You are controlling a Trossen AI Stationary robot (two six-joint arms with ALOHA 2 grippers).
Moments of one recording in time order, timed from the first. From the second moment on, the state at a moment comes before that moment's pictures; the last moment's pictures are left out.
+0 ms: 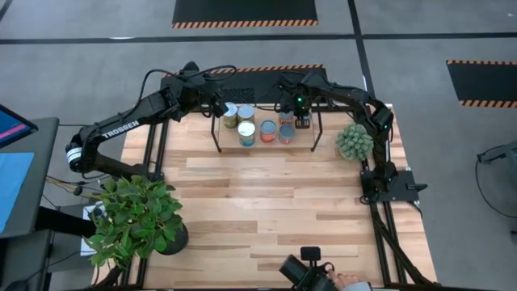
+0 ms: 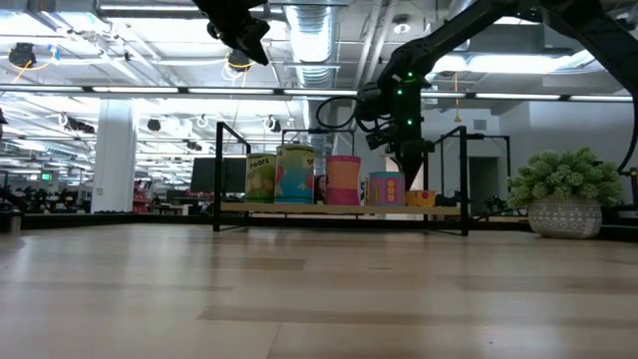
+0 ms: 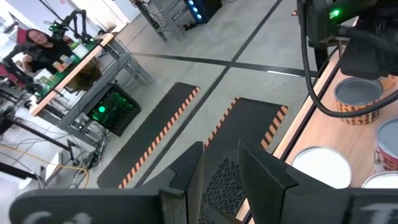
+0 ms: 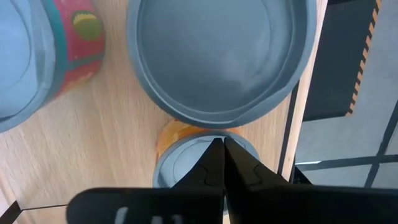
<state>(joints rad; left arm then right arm) 0.51 1.31 1.32 -0.44 -0.46 0.36 -0.70 2.05 1.73 -1.11 0.16 -0.71</state>
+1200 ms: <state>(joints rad) 0.51 1.31 1.32 -0.44 -0.46 0.43 -0.60 2.01 2.32 -1.37 0.23 -0.26</state>
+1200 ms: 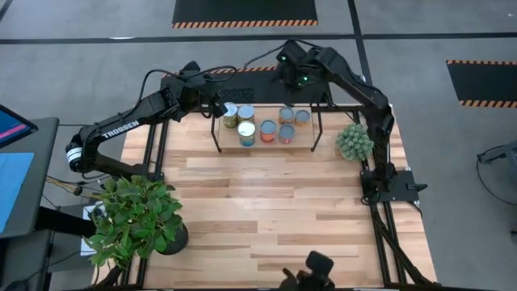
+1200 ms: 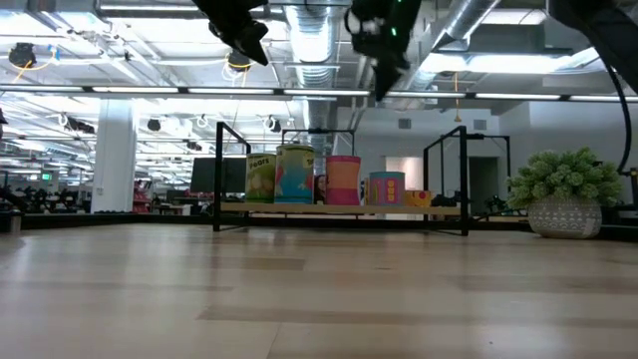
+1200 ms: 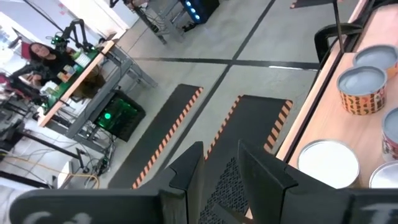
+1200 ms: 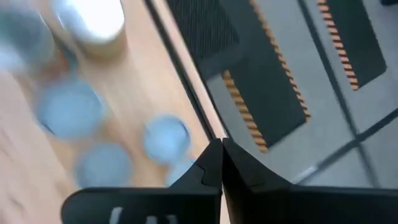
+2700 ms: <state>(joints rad) 0.67 0.84 0.98 -0.43 -0.05 0.19 -0.32 1.23 1.39 -0.84 -0.02 0.08</state>
